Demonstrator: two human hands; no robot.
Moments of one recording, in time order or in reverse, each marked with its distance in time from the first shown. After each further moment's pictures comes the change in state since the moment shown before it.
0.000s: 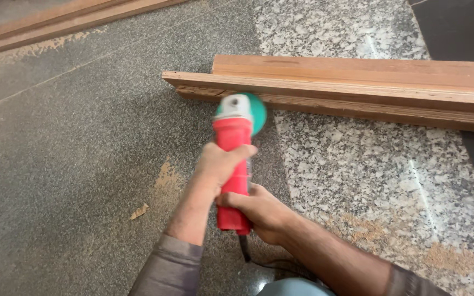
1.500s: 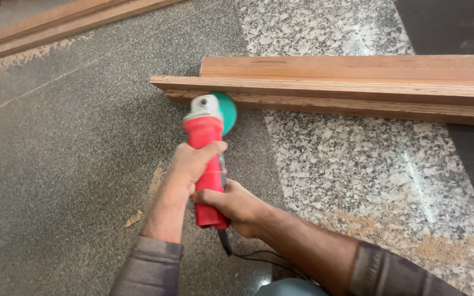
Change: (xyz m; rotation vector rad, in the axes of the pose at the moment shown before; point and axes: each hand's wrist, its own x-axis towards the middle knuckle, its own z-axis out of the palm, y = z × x) left_hand 0.018 0.001 -0.029 -0.119 0.031 -0.109; right_hand 0.029 0.002 0.017 0.041 -0.102 -0.043
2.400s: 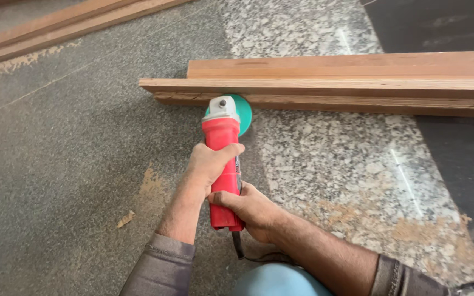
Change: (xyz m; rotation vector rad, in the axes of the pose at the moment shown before) left_hand -0.036 0.000 0.052 0.081 -0.051 0.116; right_hand -0.059 -0.004 -0.020 -0.044 0.210 0.034
